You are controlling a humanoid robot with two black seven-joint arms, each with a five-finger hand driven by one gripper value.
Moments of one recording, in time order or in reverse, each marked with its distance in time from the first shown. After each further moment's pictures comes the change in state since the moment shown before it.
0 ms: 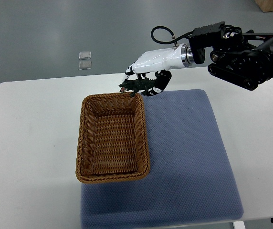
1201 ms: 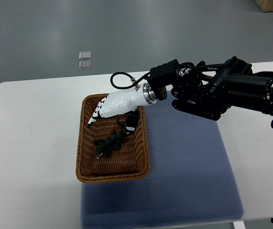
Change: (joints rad) left arm 0.000 0.000 0.000 0.000 0.000 0.000 0.000; right arm -0.079 0.187 -0.026 -0.002 -0.058 -0.043 -0.007
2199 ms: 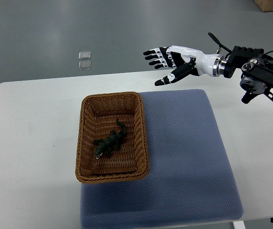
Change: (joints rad) left arm 0.000 0.000 0.000 0.000 0.000 0.000 0.000; right arm -0.300 -0.347 0.491 -0.029 0.863 0.358 -0.307
